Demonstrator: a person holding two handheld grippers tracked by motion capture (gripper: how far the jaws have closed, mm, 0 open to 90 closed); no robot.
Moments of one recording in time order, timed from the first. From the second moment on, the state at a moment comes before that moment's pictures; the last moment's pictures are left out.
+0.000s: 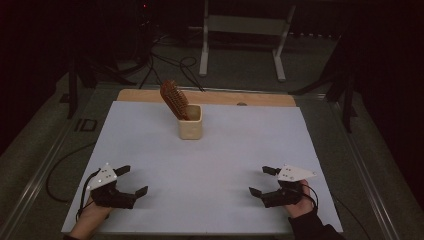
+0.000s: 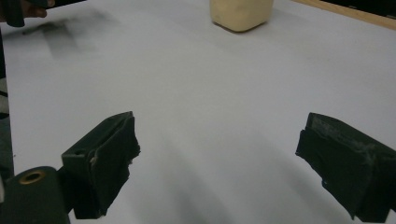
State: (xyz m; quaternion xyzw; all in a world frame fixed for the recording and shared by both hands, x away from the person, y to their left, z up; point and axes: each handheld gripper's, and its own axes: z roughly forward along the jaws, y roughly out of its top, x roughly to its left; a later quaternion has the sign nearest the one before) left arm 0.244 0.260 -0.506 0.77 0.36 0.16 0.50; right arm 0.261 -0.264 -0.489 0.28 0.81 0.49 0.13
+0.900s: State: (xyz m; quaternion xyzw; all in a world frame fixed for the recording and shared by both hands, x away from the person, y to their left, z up) left arm 0.230 0.273 -0.516 0.76 0.39 0.19 0.49; right arm 0.268 -0.263 -0.497 0.29 0.82 0.49 0.13
